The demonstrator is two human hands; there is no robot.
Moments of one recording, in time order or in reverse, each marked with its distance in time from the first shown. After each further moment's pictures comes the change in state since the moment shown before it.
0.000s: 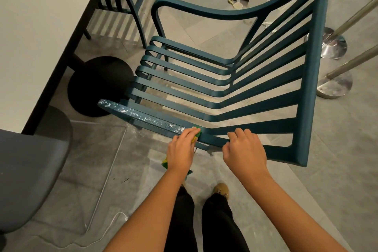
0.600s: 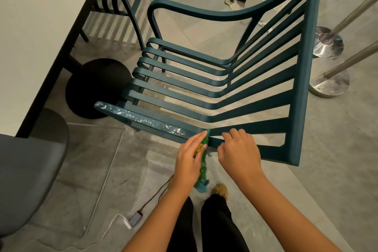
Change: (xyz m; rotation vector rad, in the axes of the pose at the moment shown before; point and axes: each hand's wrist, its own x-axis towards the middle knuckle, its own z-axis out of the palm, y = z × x) left_hand -0.030 0.032 0.002 -0.470 0.004 0.034; right_hand -0.002 -0.001 0.001 0.009 0.084 0.003
